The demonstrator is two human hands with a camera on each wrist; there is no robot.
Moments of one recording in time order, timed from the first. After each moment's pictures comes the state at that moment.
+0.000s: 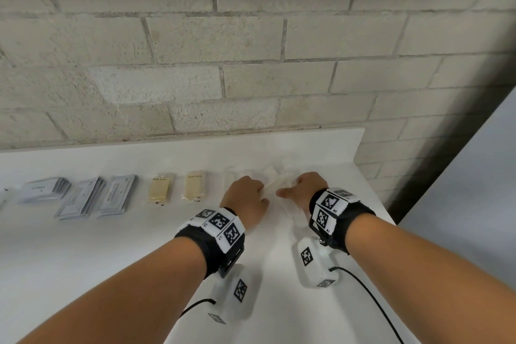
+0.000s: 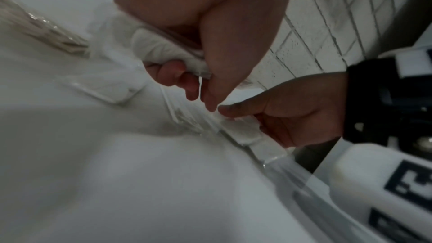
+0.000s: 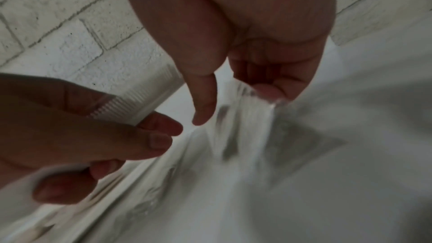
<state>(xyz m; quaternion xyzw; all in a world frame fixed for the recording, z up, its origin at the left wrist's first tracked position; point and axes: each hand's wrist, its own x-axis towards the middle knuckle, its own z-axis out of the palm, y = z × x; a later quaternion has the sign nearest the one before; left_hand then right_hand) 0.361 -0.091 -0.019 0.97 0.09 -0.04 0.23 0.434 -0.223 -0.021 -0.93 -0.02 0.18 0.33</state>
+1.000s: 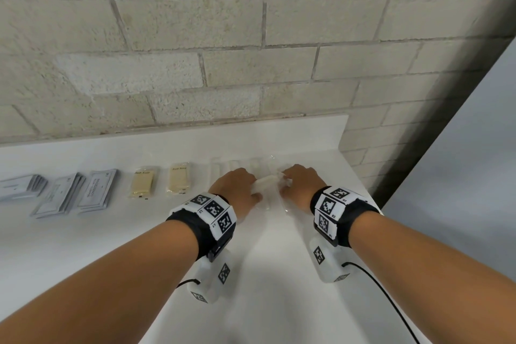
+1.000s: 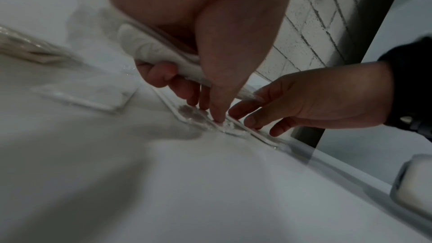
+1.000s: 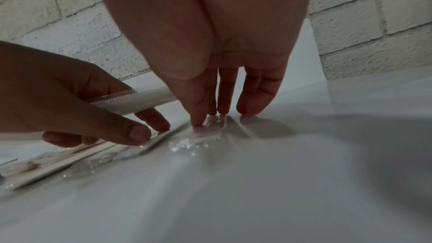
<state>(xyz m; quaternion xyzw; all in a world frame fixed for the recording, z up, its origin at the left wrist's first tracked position) 0.372 -0.092 -0.031 0.99 0.01 -0.06 0.13 0.438 -0.243 -0.045 -0.97 -0.19 0.14 0.11</state>
